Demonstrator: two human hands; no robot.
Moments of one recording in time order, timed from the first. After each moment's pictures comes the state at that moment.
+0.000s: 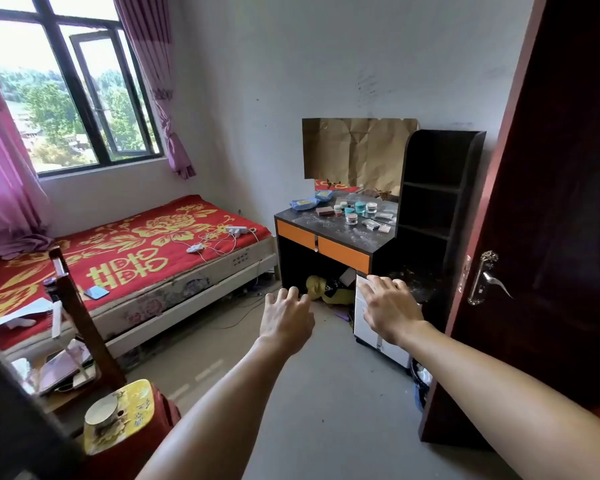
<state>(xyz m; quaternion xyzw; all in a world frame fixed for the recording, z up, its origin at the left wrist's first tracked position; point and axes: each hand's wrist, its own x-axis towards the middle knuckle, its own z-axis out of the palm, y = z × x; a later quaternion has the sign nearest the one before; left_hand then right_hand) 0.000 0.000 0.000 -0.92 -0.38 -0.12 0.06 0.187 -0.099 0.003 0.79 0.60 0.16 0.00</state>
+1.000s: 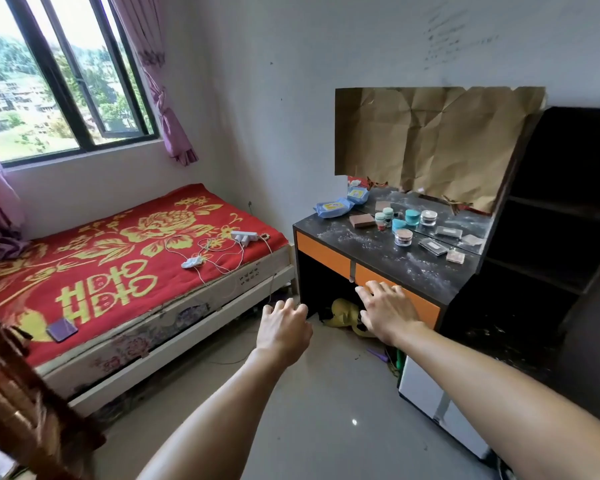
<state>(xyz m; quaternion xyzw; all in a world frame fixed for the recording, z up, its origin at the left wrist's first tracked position) 0.157 0.462 -0.052 -0.91 -0.41 -0.08 0.01 0.362 0.392 -0.058 0.78 0.62 0.08 0.02</state>
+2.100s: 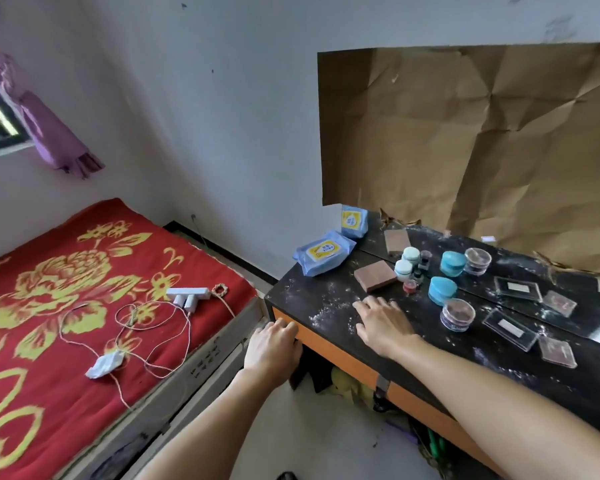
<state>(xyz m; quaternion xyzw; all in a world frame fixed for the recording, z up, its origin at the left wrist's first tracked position) 0.435 1.007 -0.108 -0.94 -0.34 -0.02 -0.06 0.638 0.904 -0.131 0.84 0.54 -0.03 0.02</state>
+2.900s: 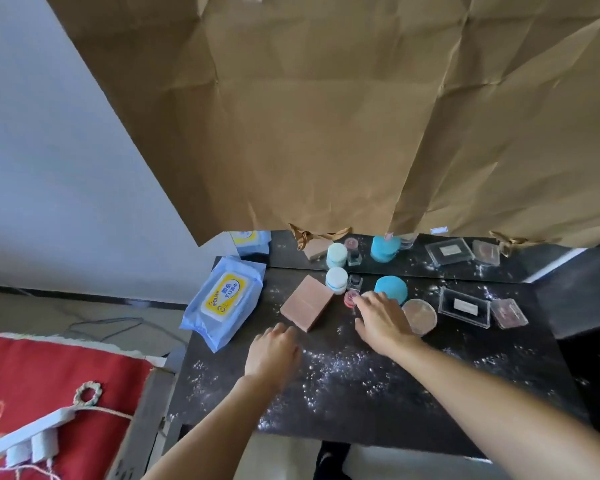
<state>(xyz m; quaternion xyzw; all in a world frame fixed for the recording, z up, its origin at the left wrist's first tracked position) 0.706 1.148 -0.203 -0.98 -0.09 0.12 -0.14 0.828 0.960 -0.222 0.95 0.27 -0.12 -0.03</state>
